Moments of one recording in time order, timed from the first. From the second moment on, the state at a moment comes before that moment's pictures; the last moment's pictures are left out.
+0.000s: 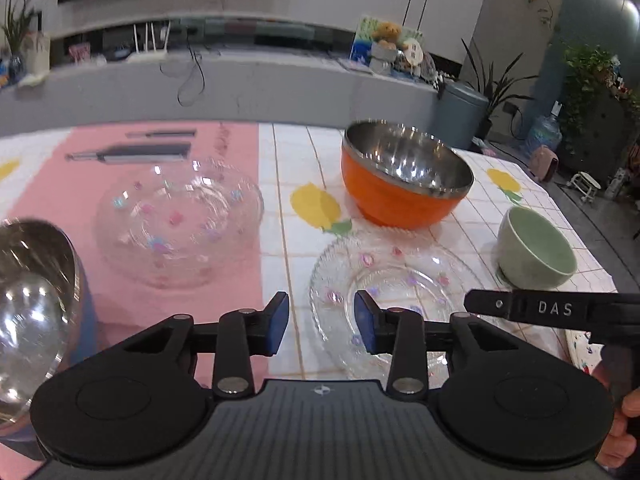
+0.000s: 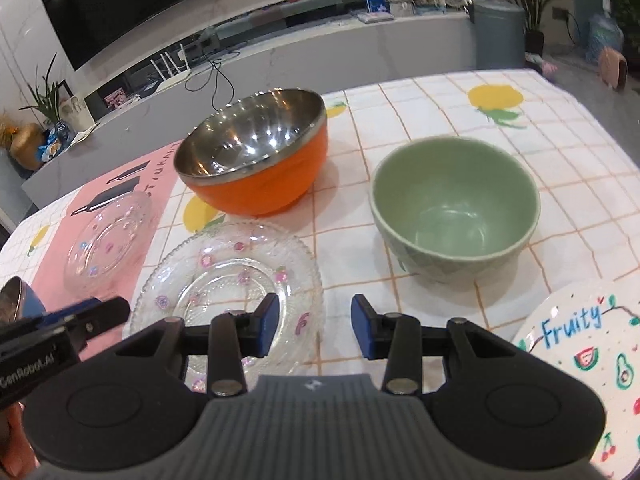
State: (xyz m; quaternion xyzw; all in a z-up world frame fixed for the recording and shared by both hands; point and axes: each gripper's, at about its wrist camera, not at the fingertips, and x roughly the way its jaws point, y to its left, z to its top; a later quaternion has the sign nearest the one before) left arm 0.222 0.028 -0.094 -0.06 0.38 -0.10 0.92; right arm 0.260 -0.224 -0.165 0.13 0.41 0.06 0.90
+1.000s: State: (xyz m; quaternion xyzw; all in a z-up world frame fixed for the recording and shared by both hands) left arm 0.225 0.035 -0.085 -0.09 0.48 -0.08 0.87; right arm 0.256 -0.219 -0.151 0.13 0.47 0.08 0.87
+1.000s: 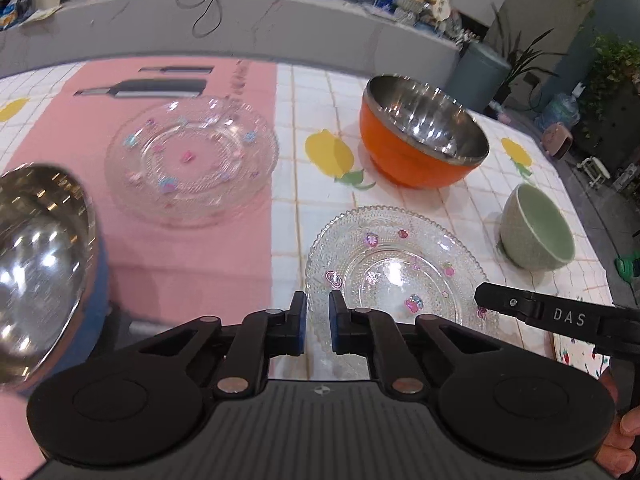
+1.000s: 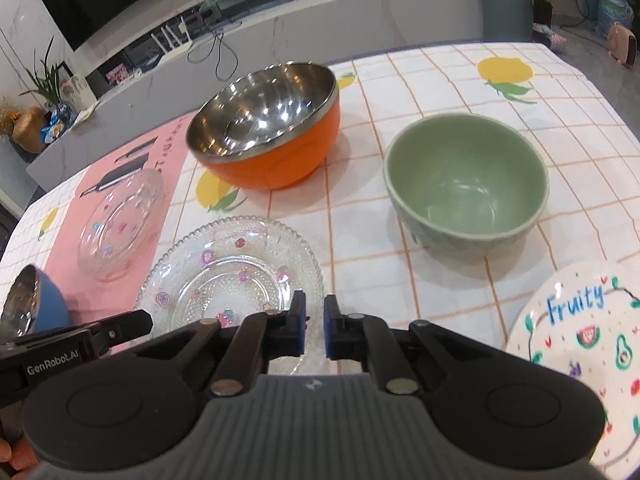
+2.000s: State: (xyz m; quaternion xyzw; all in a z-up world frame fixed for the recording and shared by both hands) left arm 0.098 0.032 -0.077 -0.03 0.57 -0.06 0.82; right arm 0.116 -0.194 -0.136 0.02 0.55 0.14 0.82
